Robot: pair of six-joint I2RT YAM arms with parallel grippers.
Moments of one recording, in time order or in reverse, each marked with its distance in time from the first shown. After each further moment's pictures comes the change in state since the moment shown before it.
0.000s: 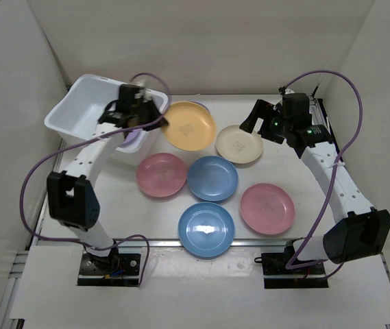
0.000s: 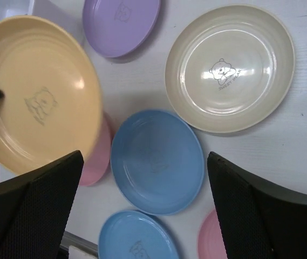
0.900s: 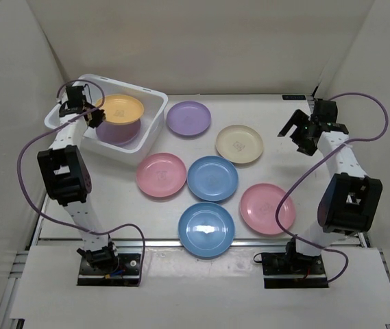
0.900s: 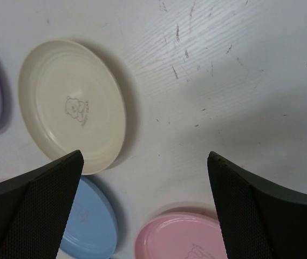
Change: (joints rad) left arm 0.550 0.232 0.013 0.133 -0.241 -0.315; right arm -0.378 0.231 -0.039 -0.006 0.047 -0.019
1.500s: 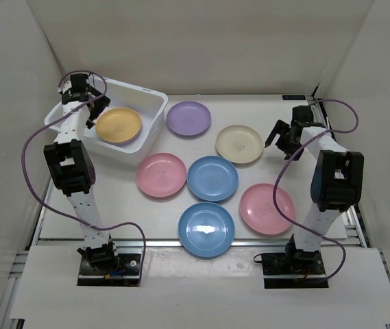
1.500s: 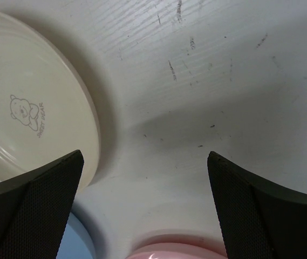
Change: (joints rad) left arm -0.035 0.177 0.337 -0.259 -0.153 0.044; right arm 0.075 0.239 0.014 0.044 0.051 -0.031
